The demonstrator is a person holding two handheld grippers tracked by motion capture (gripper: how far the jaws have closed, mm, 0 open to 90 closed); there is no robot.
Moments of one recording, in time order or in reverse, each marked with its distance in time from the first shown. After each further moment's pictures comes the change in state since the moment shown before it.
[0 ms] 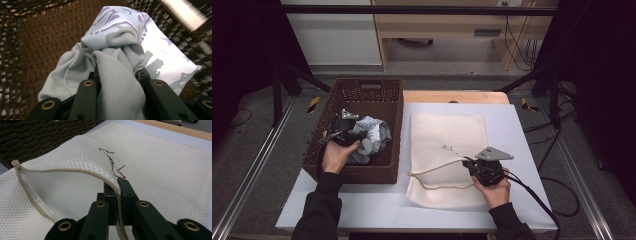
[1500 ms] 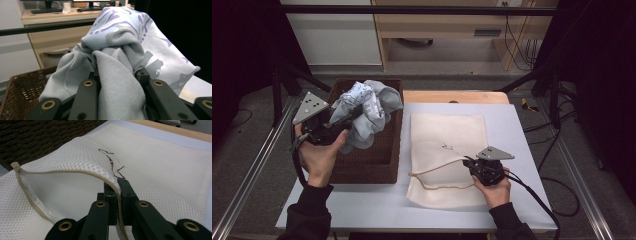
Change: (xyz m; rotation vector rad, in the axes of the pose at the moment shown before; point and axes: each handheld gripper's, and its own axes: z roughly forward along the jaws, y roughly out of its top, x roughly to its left) left arm -0.058 0.037 -0.156 -0.571 -0.098 -0.001; right arm -0.001 0.001 -0.001 -0.011 -0.002 0.008
